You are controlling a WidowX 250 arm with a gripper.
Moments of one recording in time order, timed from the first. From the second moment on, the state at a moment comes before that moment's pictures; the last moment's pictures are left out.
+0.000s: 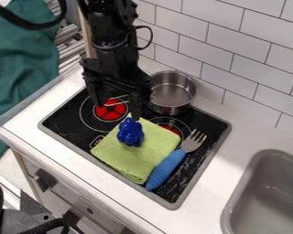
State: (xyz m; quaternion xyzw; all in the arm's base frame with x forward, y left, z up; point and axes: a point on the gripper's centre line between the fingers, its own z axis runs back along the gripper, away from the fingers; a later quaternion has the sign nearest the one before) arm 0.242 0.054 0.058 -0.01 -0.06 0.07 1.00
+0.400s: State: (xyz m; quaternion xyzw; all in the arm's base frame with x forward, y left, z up) arm 0.259 0.046 0.046 -0.02 -0.04 0.04 1.00
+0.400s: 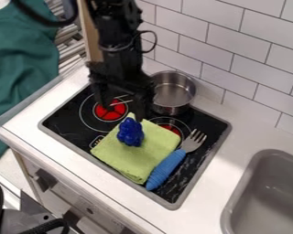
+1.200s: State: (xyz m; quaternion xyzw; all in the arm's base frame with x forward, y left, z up) arm 0.364 0.011 0.007 -0.07 -0.02 -0.03 1.00
